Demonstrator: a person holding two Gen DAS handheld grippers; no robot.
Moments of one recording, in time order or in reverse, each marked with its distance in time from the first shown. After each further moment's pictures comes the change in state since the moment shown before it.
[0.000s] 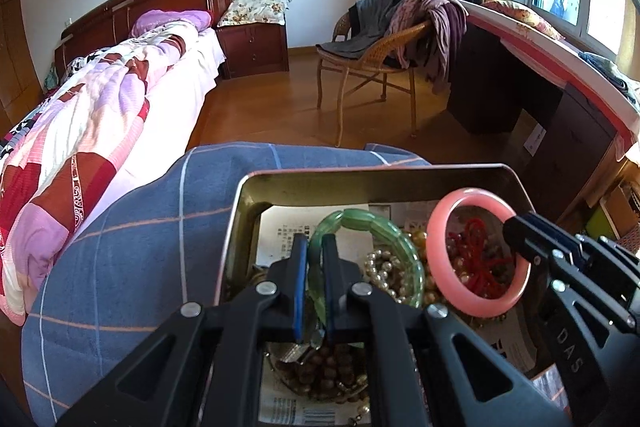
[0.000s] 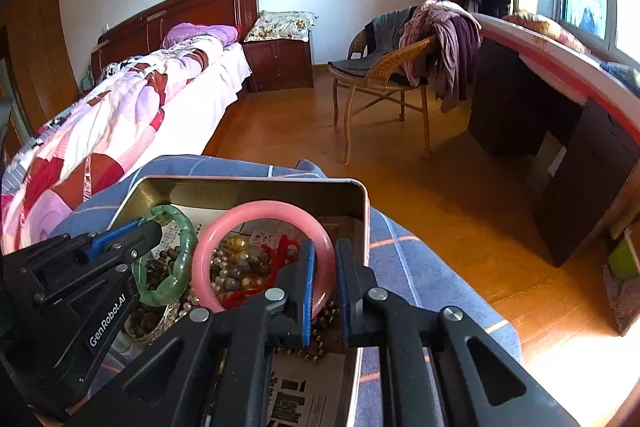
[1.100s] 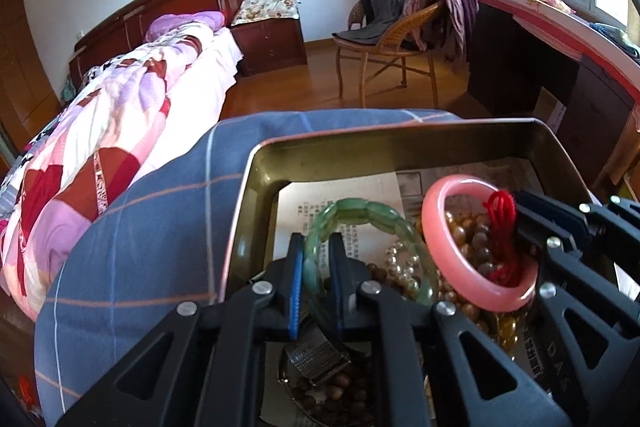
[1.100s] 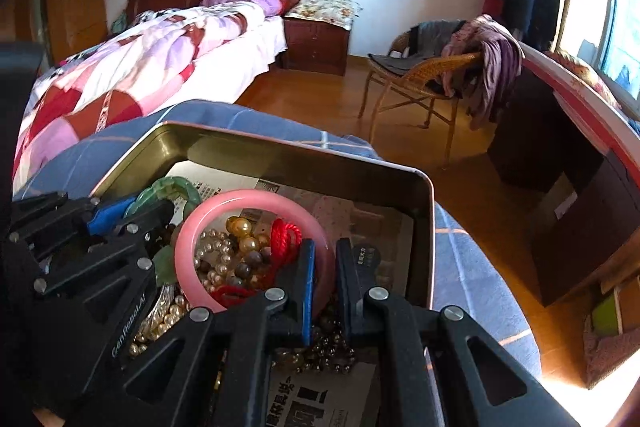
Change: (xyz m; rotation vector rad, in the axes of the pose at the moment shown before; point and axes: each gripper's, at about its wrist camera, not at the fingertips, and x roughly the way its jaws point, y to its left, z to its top) left arm 0.001 0.007 -0.032 0.046 0.018 0.109; right arm 0.012 0.042 -0.023 -0.223 0.037 0.027
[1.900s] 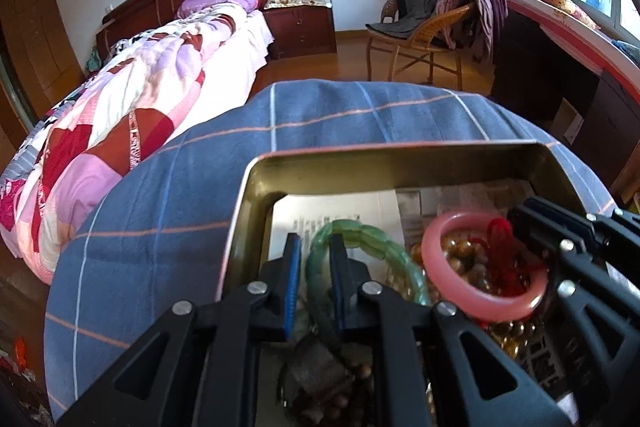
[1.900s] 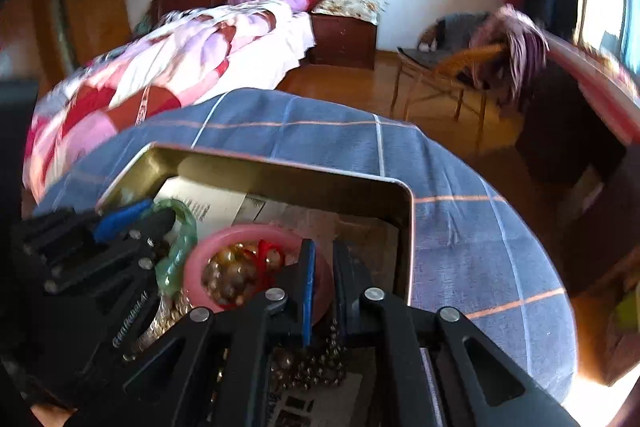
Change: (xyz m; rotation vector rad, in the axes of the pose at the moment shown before) left arm -0.013 0.030 -0.024 -0.080 0.038 0.047; right arm -0.014 0.015 -0.010 0.056 0.029 0.127
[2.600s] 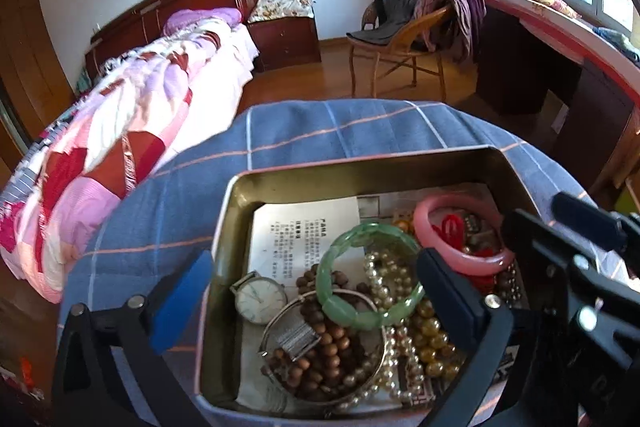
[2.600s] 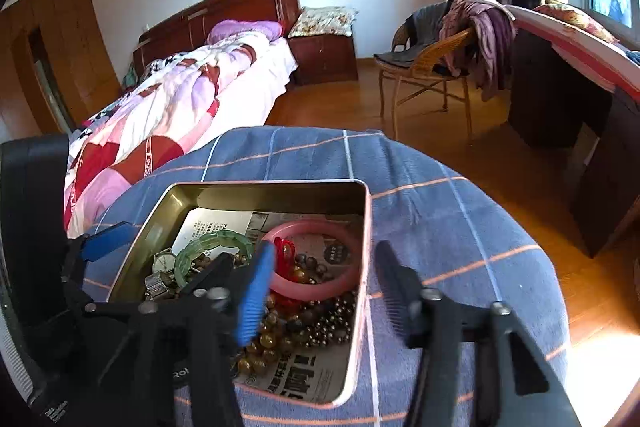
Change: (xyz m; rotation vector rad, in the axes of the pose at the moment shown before) left arm -0.036 -0.018 -0.005 0.063 -0.035 -0.002; right arm -0.054 -0.019 -0.017 0.167 -0.091 0.031
